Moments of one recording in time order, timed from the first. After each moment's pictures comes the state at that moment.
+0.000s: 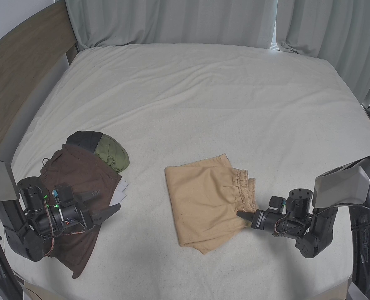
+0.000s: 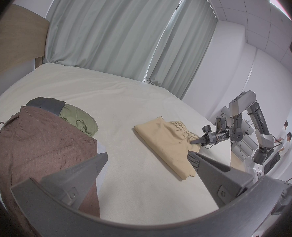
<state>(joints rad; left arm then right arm) -0.01 2.08 -0.25 -1.55 -0.71 -0.01 0.33 2.46 -0.52 -1.54 0.41 0.58</state>
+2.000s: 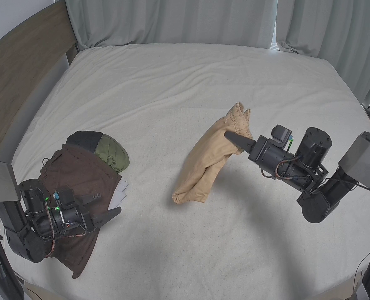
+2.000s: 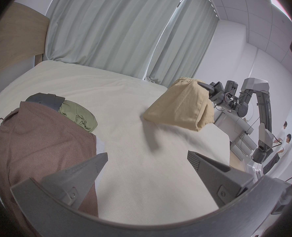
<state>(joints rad) -0.01 2.09 -0.23 -1.55 -0.71 -0.01 0.42 2.13 -0.83 -1.47 0.45 0.76</state>
